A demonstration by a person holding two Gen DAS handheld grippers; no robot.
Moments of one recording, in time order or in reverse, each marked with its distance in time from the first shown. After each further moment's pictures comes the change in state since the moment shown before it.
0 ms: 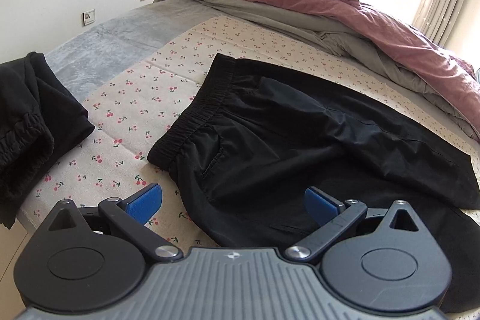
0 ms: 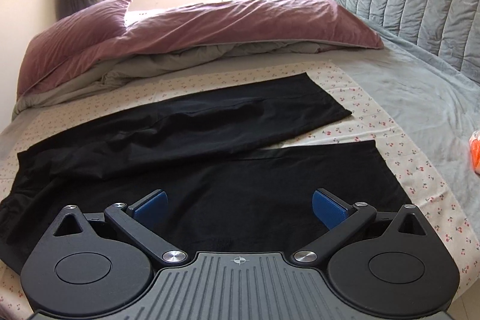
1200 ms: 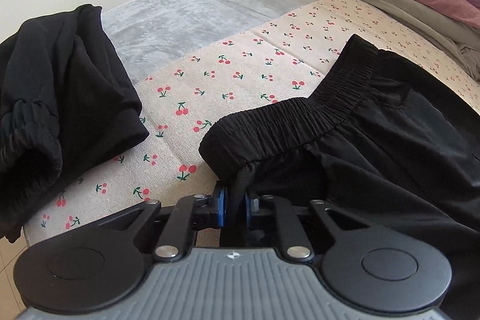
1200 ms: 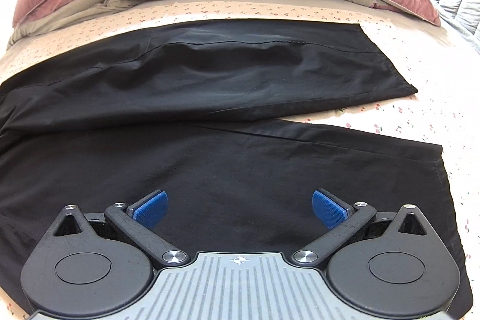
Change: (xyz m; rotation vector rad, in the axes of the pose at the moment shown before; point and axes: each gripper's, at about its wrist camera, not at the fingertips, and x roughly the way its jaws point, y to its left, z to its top) left arm 0.142 0.082 0.042 -0.214 0.068 0.370; right arm 0.140 0.028 0.006 -0.171 0.201 0.028
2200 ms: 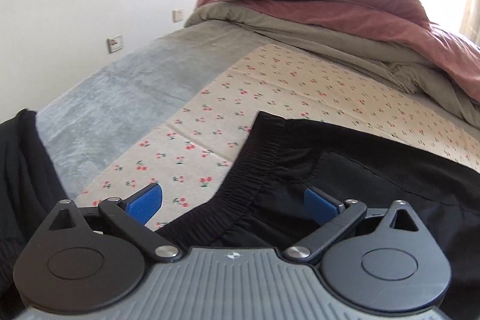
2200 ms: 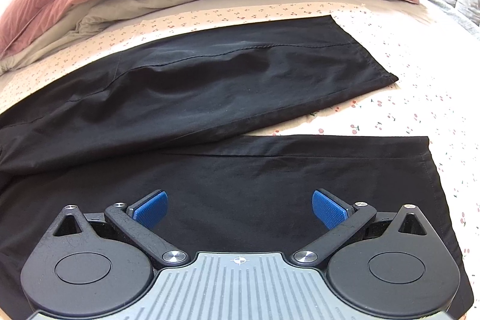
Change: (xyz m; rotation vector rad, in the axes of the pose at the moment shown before) left arm -0.035 -0.077 0.062 0.242 -0.140 -0.200; right arm 0.007 -0.033 0.019 0.127 -0.005 -0.007
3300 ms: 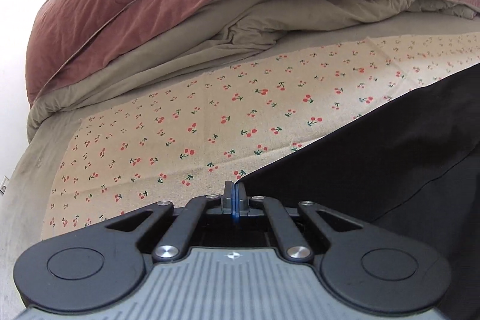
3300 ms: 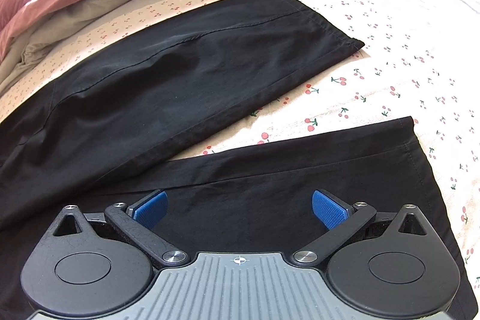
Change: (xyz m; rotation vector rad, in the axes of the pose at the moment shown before) left arm 0.085 -0.195 0.053 0.616 -0.065 -0.216; right arm 0.044 -0.059 0.024 0.208 0.087 -0.058
